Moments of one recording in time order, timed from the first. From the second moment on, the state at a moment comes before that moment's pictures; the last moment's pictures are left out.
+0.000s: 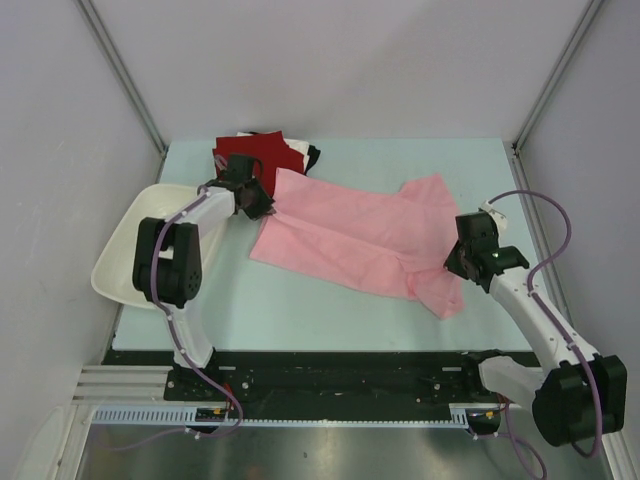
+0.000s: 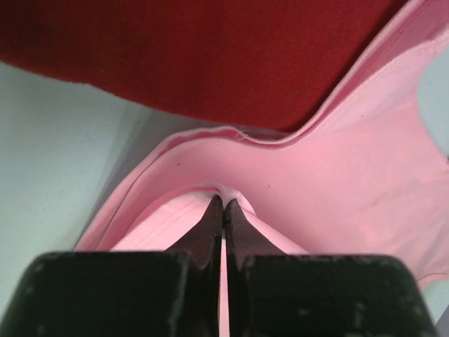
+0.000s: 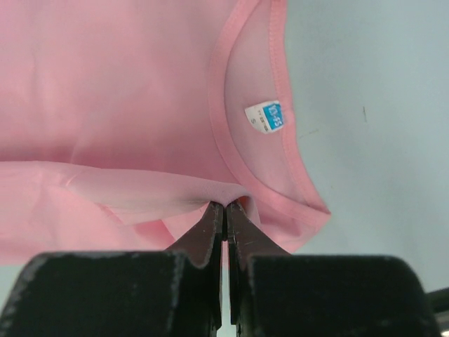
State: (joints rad) left arm -0.19 1.88 1.35 -0.39 0.06 -0.76; right arm 0.23 1.05 0.80 -0.68 0.27 0.66
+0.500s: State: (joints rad) left arm -0.20 1.92 1.37 -0.38 0.05 -0.75; right arm 0.21 1.35 0.88 -0.43 0.15 0.59
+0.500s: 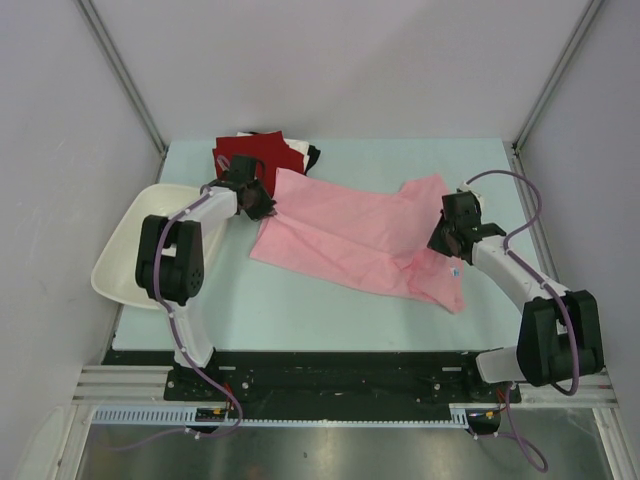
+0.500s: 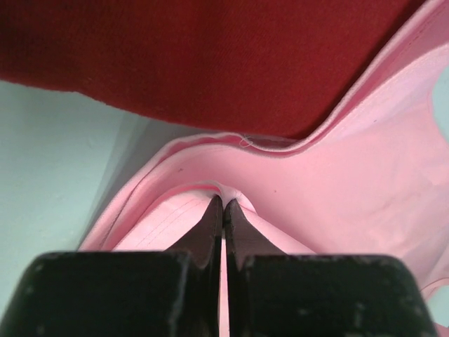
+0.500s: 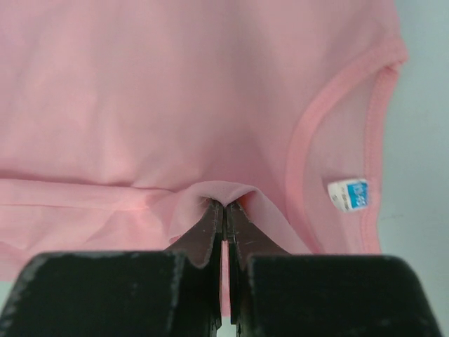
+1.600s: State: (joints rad) left arm -0.20 1.92 1.35 -0.39 -0.03 -0.75; right arm 0.19 1.70 1.05 -0.23 0.15 0.54
